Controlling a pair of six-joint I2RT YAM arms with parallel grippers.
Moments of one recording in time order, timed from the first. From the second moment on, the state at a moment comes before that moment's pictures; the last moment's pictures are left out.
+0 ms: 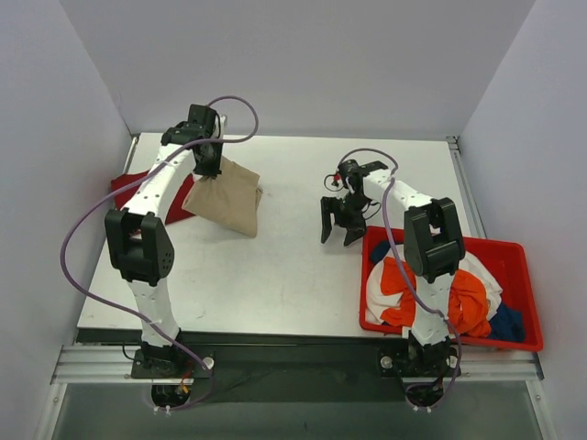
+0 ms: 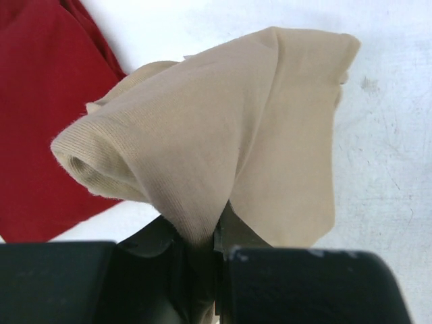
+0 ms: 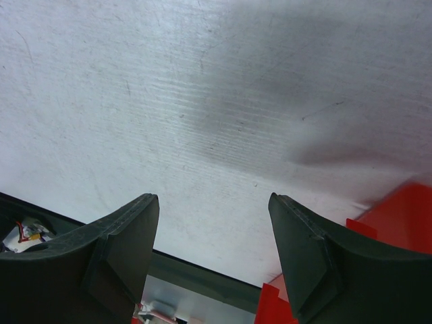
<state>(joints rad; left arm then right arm) -0.22 1.96 1.87 -0.89 -0.14 -0.06 0.37 2.03 1.54 -0.97 -0.29 0.31</state>
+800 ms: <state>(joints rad) -0.03 2.10 2.17 -1.00 -0.05 0.02 0.37 1.98 1.46 -0.98 -0.31 0.31</state>
